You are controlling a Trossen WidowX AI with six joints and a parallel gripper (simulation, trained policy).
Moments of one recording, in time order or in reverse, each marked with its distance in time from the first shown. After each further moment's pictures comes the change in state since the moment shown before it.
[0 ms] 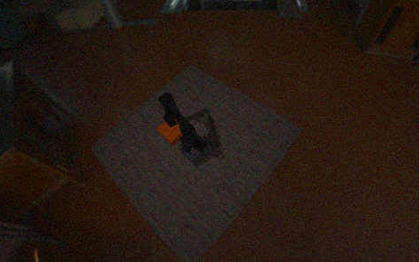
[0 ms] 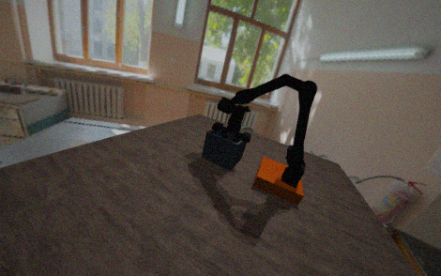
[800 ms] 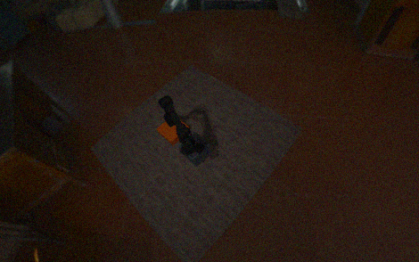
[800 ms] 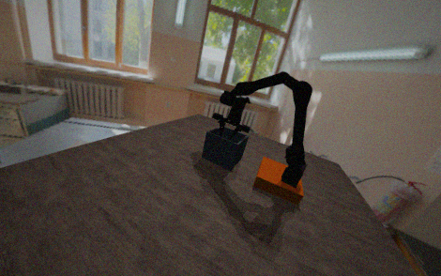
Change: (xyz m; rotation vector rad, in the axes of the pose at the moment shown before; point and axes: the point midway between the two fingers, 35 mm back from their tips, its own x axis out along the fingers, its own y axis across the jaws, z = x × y) arm -0.038 0.020 0.011 0.058 0.203 0.052
